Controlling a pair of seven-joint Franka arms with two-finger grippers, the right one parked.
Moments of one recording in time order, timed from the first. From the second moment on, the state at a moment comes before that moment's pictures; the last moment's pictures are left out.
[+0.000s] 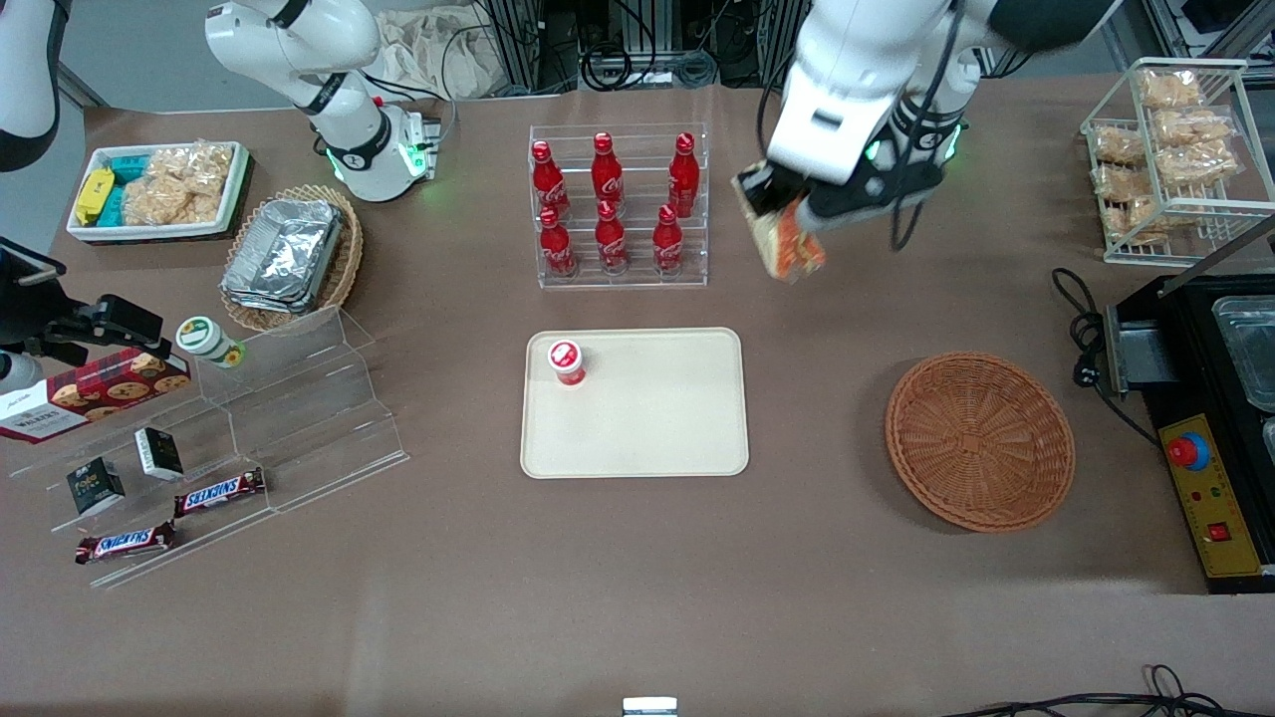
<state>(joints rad) -0.05 0.16 -0.66 -1.50 0.05 1.70 -1.06</state>
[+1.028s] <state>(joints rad) -0.10 0.78 -0.65 -1.58 0.49 2.24 -1.22</state>
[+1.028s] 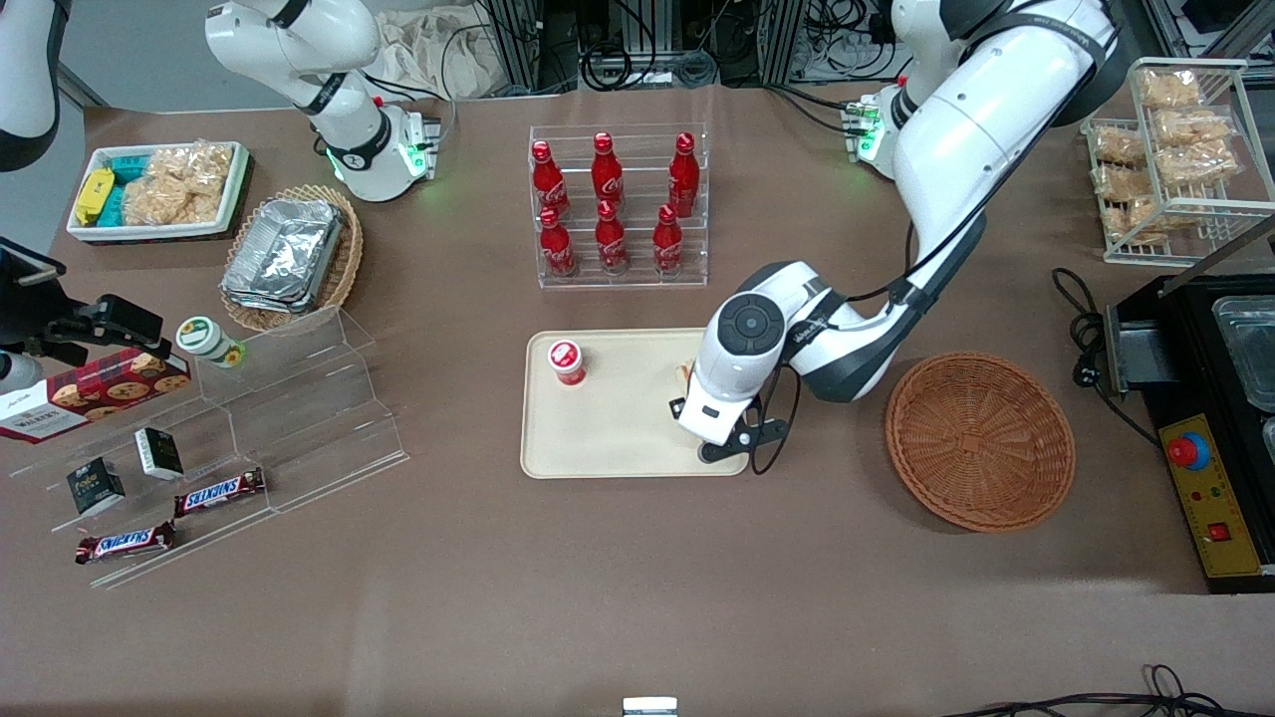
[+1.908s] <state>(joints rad) -0.07 0.49 -0.64 -1.50 0.46 2.01 -1.38</state>
